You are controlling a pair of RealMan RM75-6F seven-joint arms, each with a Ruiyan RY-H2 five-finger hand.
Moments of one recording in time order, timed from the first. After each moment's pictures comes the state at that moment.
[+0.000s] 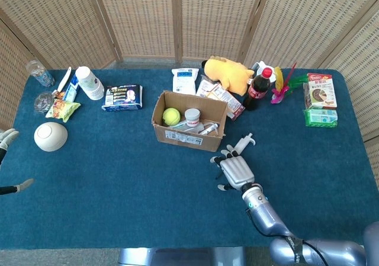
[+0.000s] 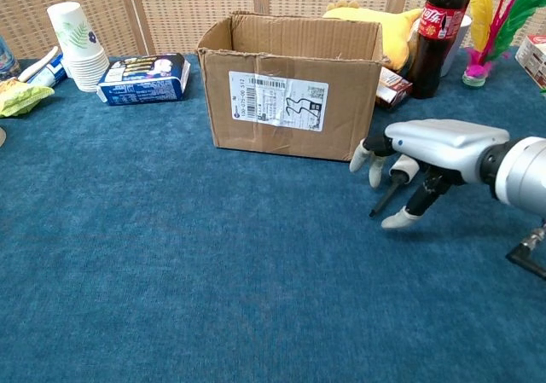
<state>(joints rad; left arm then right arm) -0.13 -0.86 -0.06 -1.77 1.46 1.40 -0.26 0.68 -1.56 0.10 -1.68 -0.96 1.01 -0.55</state>
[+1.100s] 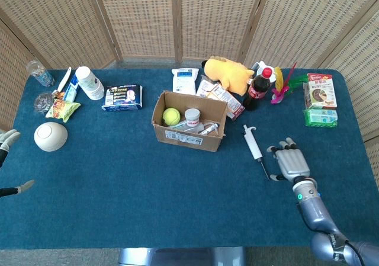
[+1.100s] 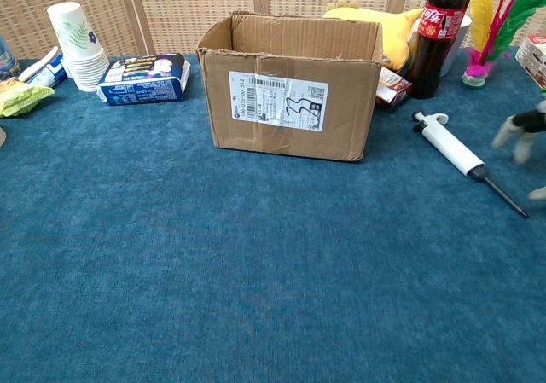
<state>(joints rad) -0.12 -0.86 -0.05 -1.79 1.48 1.41 -0.23 0.58 -1.29 0.04 -1.56 -0.93 0.99 -0.39</state>
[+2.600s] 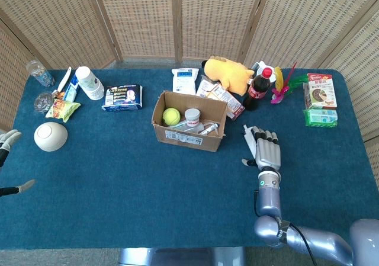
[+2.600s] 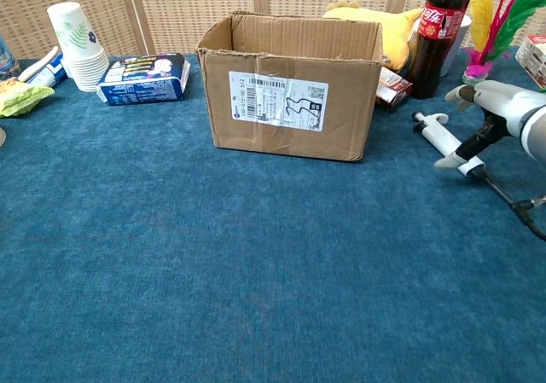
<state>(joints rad) -0.13 -0.86 -0.05 -1.78 1.47 1.39 -0.25 0.71 -1.67 0.30 -1.55 -0.47 1.32 -0.62</state>
